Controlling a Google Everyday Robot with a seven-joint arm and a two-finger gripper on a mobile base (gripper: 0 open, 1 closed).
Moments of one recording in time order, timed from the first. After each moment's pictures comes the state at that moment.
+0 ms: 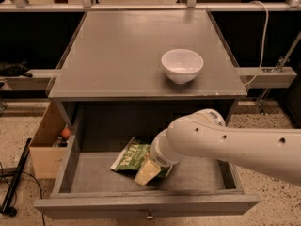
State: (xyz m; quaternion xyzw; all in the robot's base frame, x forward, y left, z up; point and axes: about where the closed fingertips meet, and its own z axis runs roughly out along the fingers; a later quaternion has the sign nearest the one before) arm 0.471 -0.002 0.643 -0.51 0.82 0.10 0.23
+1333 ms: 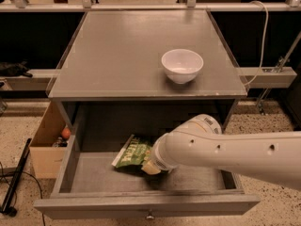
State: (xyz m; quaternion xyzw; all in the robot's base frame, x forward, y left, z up) arm 0.475 -0.008 0.624 -0.50 0.83 0.07 0.23
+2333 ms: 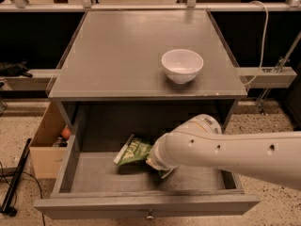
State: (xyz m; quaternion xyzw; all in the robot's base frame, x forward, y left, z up) arm 0.475 -0.008 0.624 -0.50 0.83 0.07 0.23
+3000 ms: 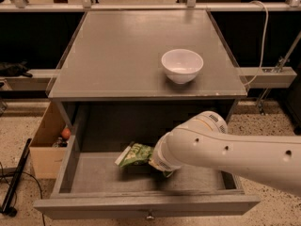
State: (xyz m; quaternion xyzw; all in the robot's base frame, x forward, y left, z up) arm 0.462 -0.015 0.644 -0.52 0.82 0.06 0.23
